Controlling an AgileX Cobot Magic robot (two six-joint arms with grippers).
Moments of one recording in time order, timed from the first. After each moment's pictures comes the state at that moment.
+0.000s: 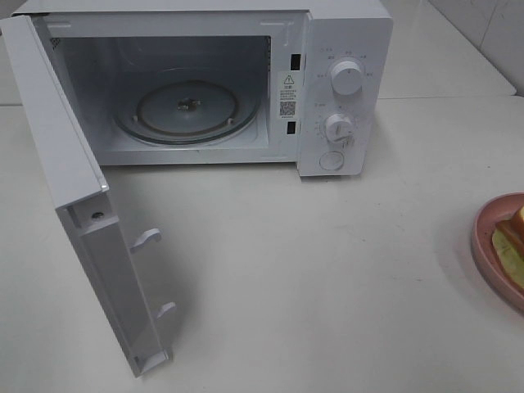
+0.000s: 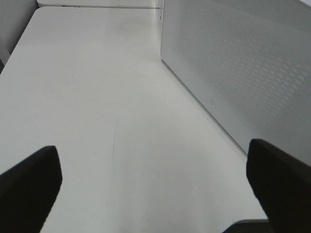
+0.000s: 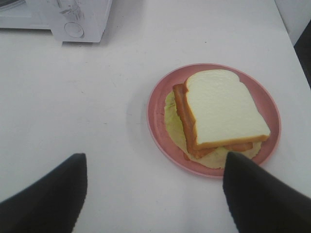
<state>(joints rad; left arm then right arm) 0.02 0.00 -0.52 -0.07 1.08 0.02 0.16 0.13 -0.52 -0.13 1.01 0.14</state>
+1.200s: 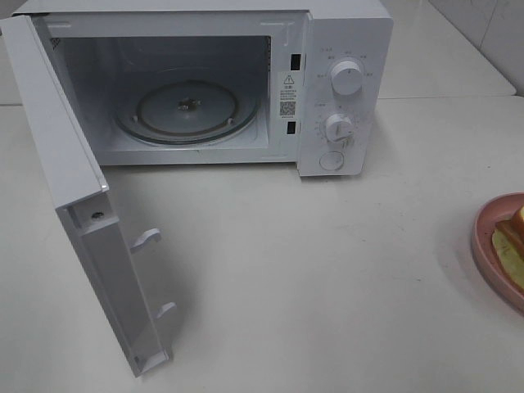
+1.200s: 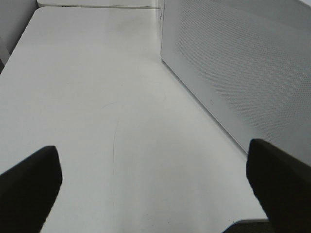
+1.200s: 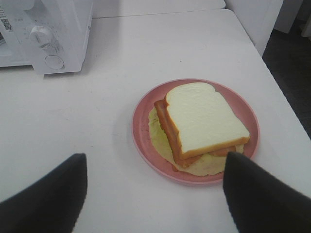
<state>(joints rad) 0.02 0.00 -0.52 -0.07 1.08 0.02 0.03 0.00 -0.50 -0.11 1.01 0.14</state>
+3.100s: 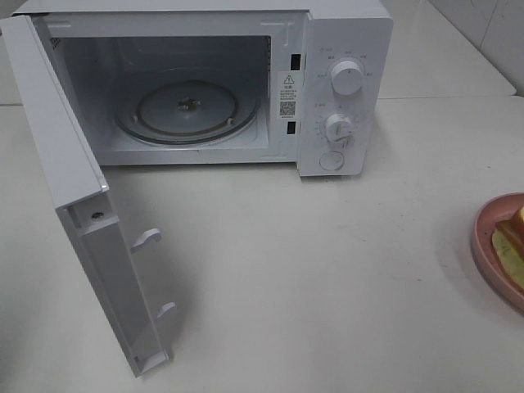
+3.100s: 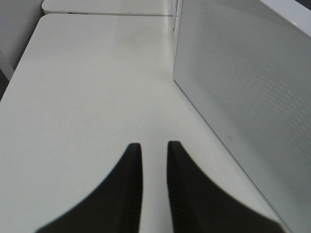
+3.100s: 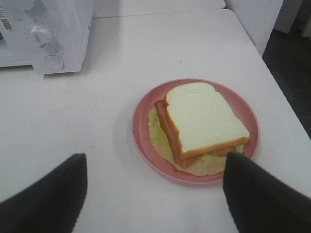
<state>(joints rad) 0.02 0.45 -0.56 -0.04 0.74 0.01 0.03 0.00 -0.50 -0.11 1.01 0.14</state>
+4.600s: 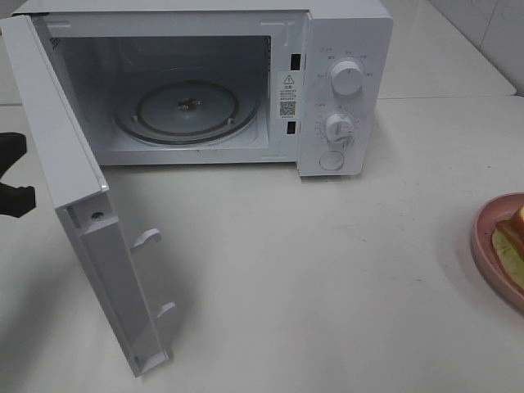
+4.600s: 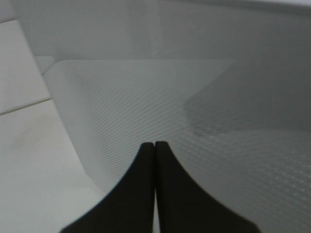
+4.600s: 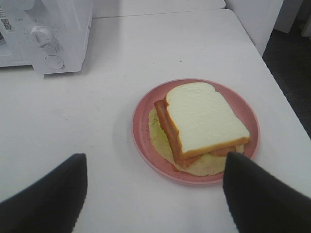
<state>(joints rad) -0.15 1.40 -0.28 0.30 -0.79 -0.06 0.03 0.00 -0.50 -0.11 1.01 0.14</state>
